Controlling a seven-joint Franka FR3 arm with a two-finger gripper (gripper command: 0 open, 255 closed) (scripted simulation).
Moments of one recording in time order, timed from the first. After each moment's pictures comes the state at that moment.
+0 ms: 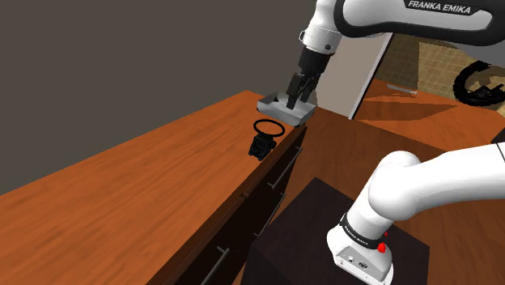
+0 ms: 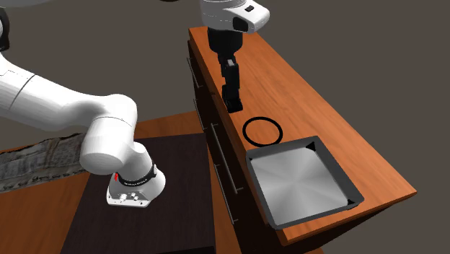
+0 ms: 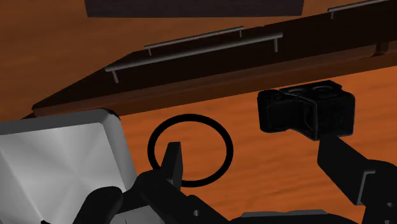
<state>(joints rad) 0.02 -0.77 0.05 -2.36 0.06 1.67 -0.01</state>
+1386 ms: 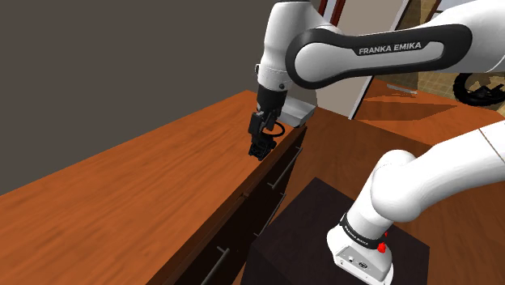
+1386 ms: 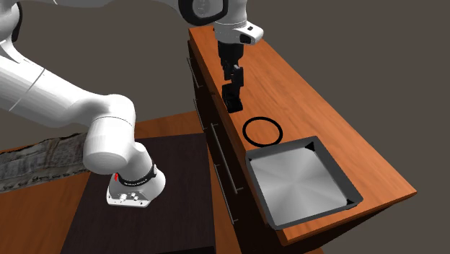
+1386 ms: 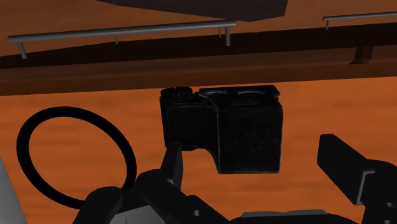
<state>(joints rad) 0.10 -0.58 0.27 -2.43 0.10 1.89 0.12</state>
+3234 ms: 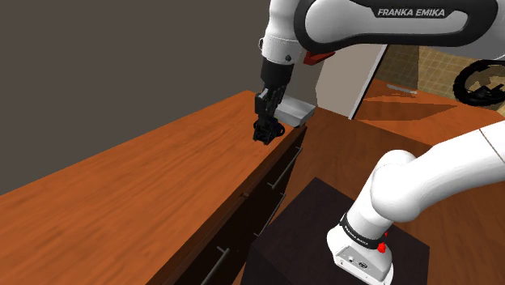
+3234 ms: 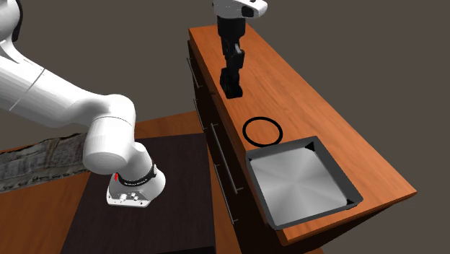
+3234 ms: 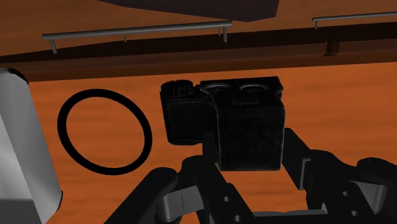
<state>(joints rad) 0.09 -0.58 0.25 -2.27 0.09 1.73 0.11</state>
